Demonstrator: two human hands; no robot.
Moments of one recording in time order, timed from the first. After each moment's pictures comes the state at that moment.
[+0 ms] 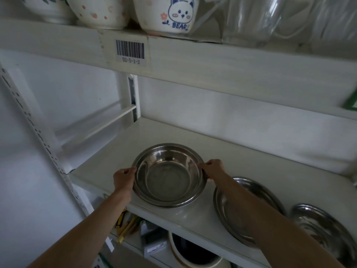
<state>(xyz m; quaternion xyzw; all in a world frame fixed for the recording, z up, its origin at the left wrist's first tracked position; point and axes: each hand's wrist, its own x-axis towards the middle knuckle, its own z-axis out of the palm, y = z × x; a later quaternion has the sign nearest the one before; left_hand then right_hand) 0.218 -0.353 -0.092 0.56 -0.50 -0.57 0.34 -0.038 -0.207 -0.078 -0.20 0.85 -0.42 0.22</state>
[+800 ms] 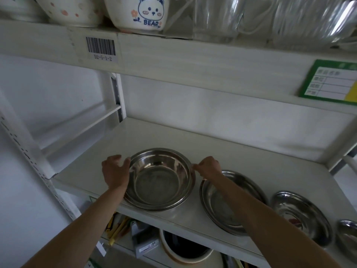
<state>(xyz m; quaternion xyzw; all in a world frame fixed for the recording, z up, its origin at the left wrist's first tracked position) 0.199 -0.341 -0.074 0.54 -0.66 -0.36 0.38 -0.034 -0.165 -0.055 -0.26 0.90 -0.30 0.18</state>
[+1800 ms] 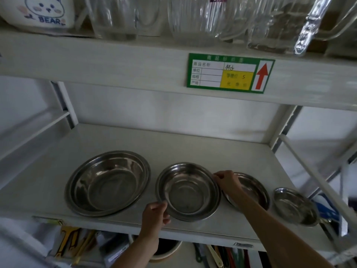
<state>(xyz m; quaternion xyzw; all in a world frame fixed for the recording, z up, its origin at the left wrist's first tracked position) 0.122 -0.096 -0.093 0.45 -0.48 -0.74 0.15 -0.108 0.045 -0.084 -0.17 0.91 -0.36 0.12</state>
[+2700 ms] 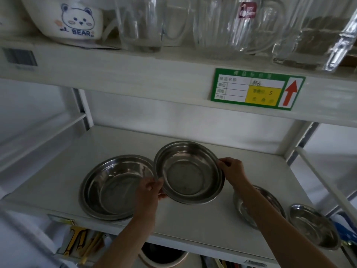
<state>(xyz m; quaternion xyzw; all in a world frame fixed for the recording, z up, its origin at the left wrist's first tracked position) 0.115 -0.144 -0.033 0.35 -0.50 -0.73 0.30 -0.115 -0.003 -0.027 -0.17 0.83 -0.52 0.08</state>
